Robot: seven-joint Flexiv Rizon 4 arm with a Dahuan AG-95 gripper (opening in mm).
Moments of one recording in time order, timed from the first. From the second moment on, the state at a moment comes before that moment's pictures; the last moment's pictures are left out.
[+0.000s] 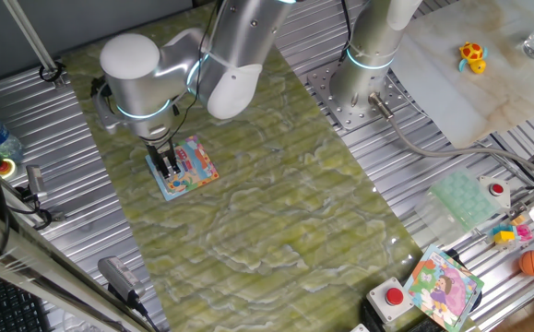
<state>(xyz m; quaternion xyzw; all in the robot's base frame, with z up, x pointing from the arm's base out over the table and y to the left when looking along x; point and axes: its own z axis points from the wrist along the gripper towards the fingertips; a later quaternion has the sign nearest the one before) 0.596 0.008 0.014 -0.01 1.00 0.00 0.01</state>
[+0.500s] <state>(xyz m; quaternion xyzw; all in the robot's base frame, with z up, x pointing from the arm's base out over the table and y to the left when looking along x) 0.595 0.009 0.016 -0.01 1.00 0.00 0.01</state>
